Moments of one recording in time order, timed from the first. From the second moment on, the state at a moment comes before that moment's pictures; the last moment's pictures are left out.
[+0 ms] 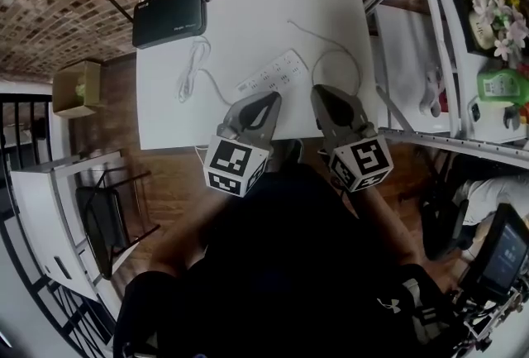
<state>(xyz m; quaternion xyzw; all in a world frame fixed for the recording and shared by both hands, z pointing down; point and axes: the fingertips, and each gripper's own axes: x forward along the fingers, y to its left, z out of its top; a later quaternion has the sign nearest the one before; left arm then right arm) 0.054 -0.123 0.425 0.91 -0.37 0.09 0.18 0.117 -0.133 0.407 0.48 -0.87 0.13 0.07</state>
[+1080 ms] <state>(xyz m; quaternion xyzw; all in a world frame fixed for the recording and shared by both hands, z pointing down) 0.055 -0.119 0.422 0.91 -0.35 0.11 0.16 0.102 -0.126 0.405 0.46 -0.88 0.12 0.06</state>
